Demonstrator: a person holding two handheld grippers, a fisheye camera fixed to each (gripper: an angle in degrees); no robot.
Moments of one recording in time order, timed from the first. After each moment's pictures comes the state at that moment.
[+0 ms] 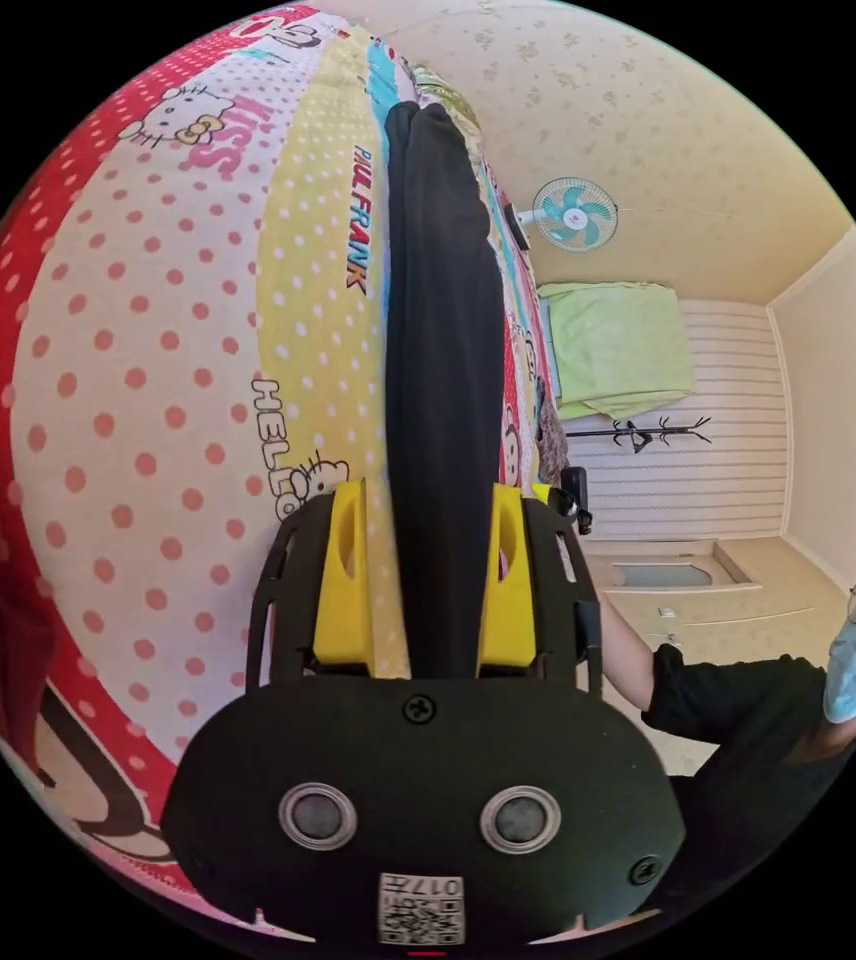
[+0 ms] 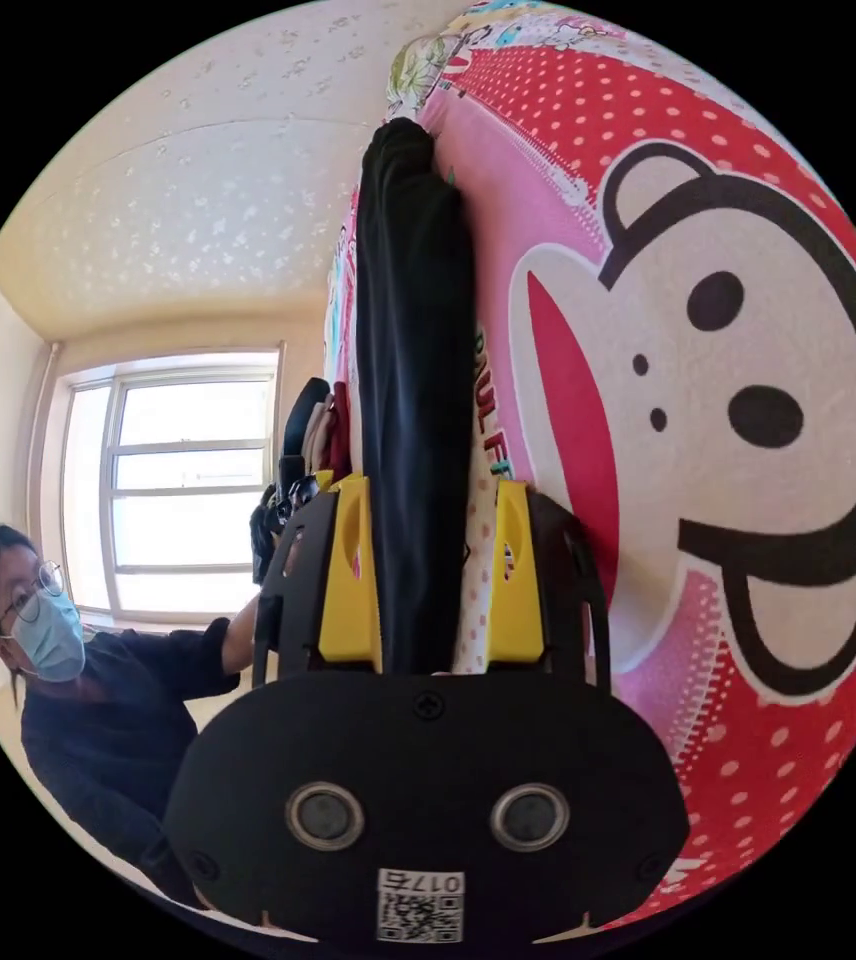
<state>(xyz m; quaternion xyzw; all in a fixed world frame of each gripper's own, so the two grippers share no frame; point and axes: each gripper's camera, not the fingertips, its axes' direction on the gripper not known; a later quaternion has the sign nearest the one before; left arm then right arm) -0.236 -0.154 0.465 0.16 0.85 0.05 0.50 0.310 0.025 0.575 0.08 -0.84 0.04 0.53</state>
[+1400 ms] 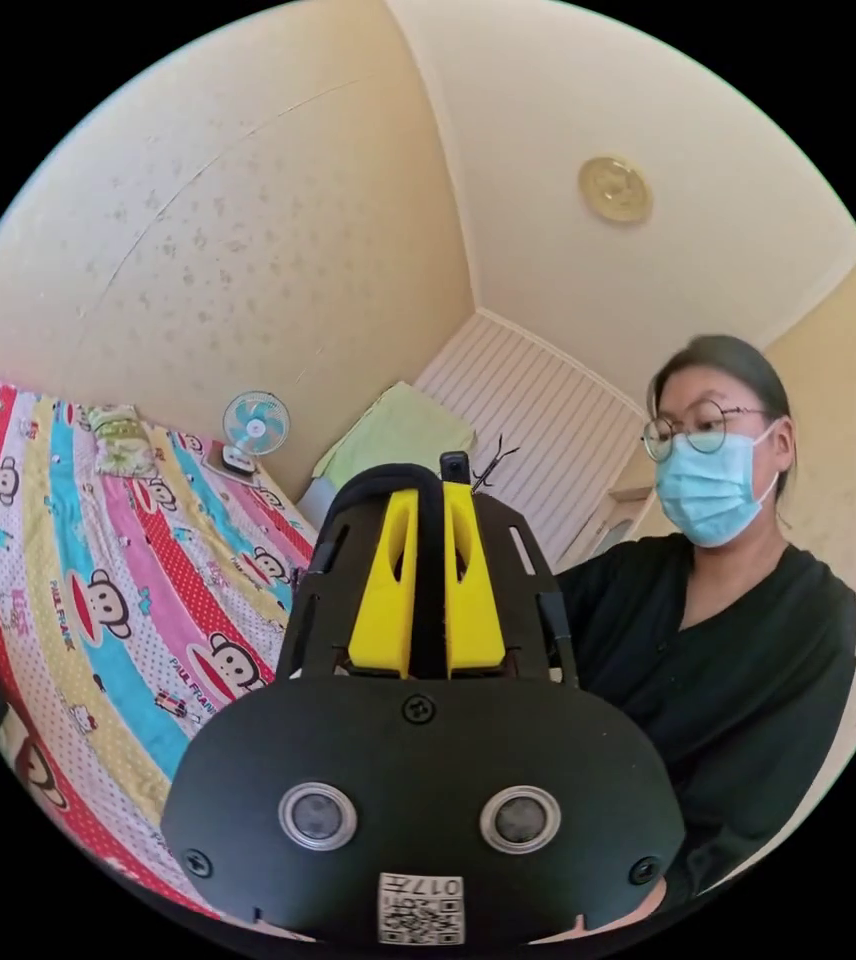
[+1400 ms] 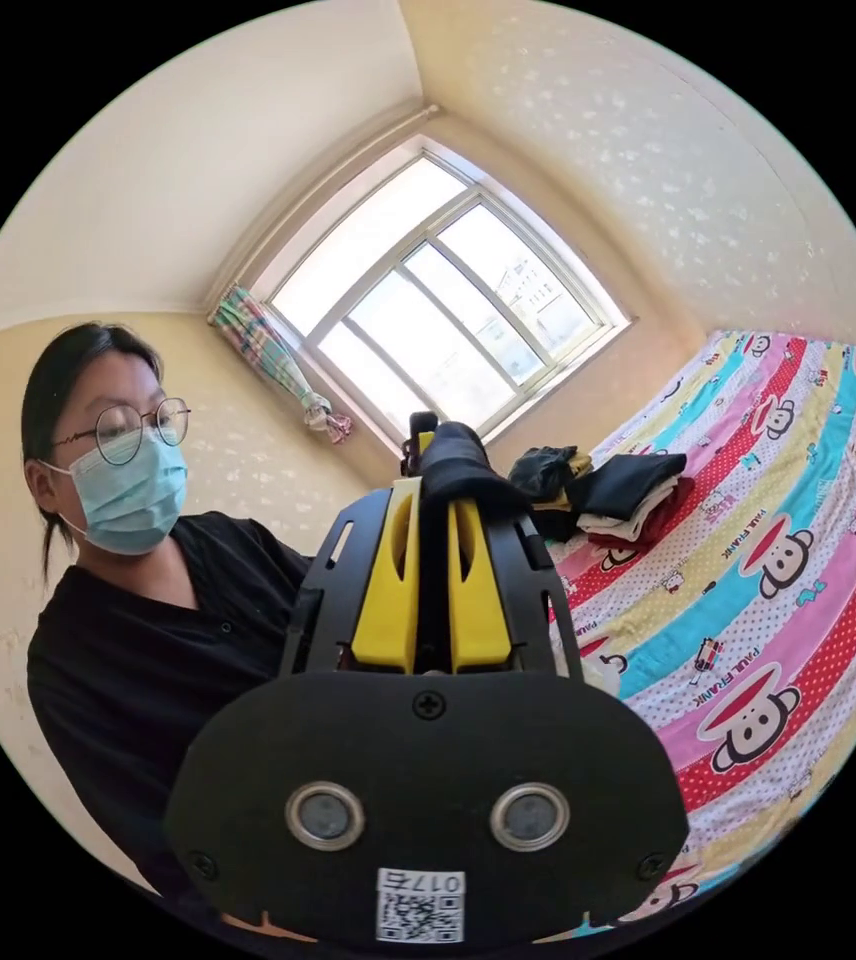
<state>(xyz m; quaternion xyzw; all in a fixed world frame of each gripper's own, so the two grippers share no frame) -0.449 0.273 0.154 0.54 0.78 0.00 0.32 0.714 0.336 0.110 0.36 -0.79 -0.30 0.38</state>
